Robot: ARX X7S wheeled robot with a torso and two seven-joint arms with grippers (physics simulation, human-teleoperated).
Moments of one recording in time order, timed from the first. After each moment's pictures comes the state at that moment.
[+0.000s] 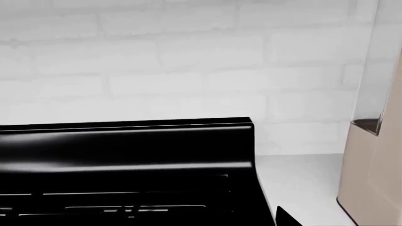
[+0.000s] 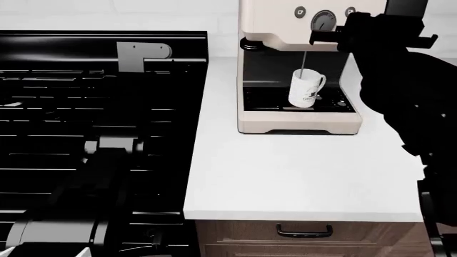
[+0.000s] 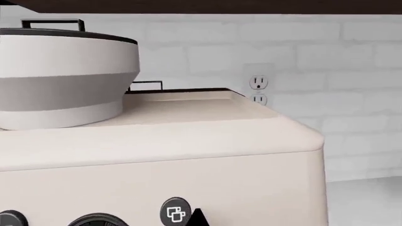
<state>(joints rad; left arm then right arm) -1.32 -0.04 0.07 -1.31 -0.03 0.07 0.00 1.25 0.47 -0.44 0.20 0.82 0.69 0.51</state>
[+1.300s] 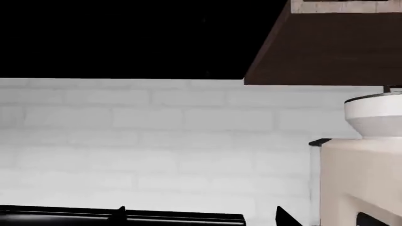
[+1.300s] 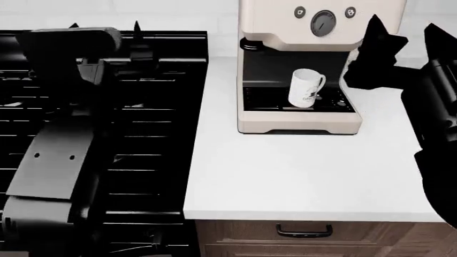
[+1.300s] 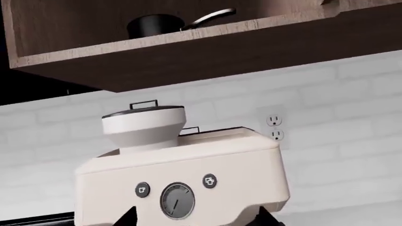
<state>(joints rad) -0.79 -0.13 0.01 0.31 -0.17 -0.64 -0.11 0.83 0.73 -0.09 -0.63 1.27 0.69 0.81</state>
